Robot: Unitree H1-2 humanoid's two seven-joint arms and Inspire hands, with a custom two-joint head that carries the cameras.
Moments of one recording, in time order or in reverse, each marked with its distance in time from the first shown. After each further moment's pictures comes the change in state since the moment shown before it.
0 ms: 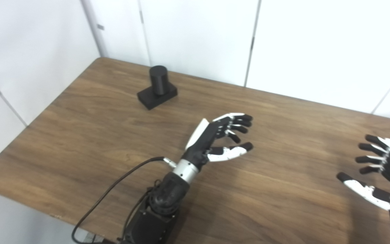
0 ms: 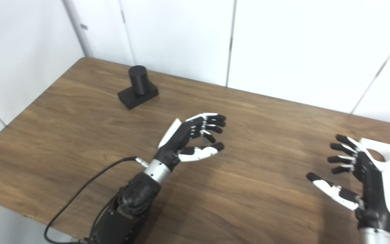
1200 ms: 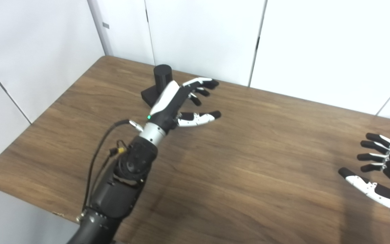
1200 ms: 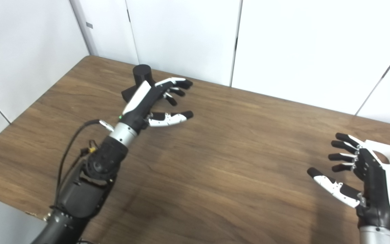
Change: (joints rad) left arm -0.113 0.252 0.114 -0.165 0.211 0.235 -0.014; right arm -0.001 0.027 0.004 -0.085 -0.019 0.107 0.018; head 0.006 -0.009
